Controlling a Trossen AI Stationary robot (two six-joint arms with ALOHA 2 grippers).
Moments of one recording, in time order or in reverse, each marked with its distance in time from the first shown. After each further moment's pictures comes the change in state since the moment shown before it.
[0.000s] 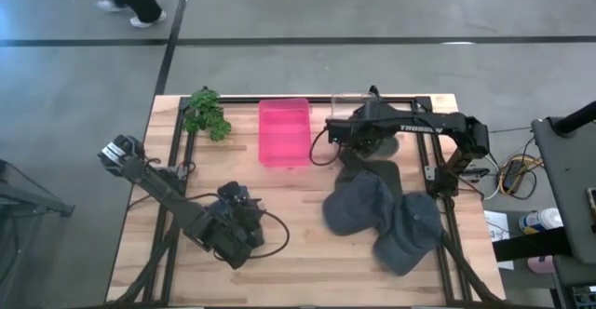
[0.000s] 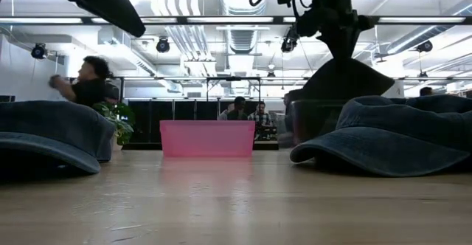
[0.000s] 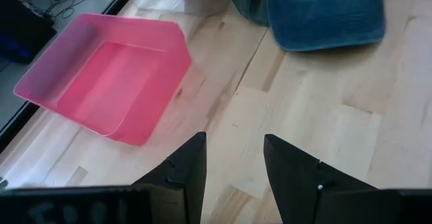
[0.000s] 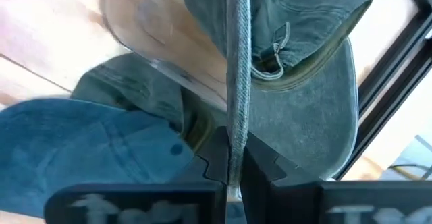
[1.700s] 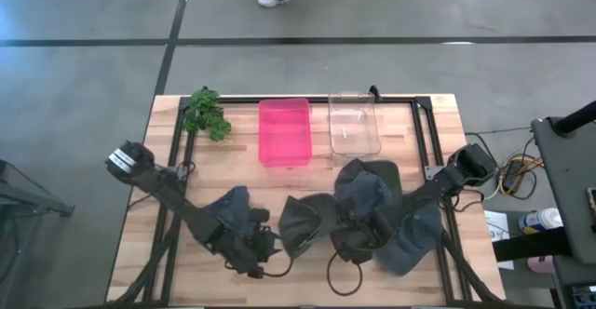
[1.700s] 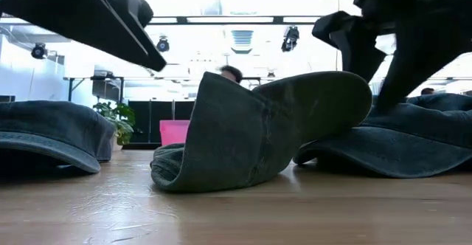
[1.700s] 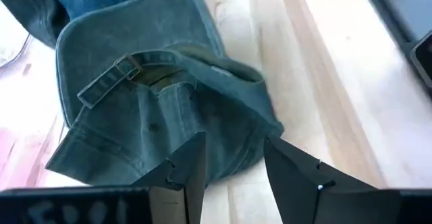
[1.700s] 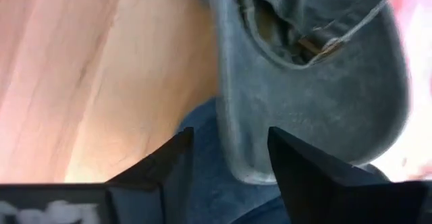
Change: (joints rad) left arm -0.006 0.088 -0.226 0.802 0.340 0.572; right arm 0.692 0.073 -0.373 0.839 0.115 -0.619
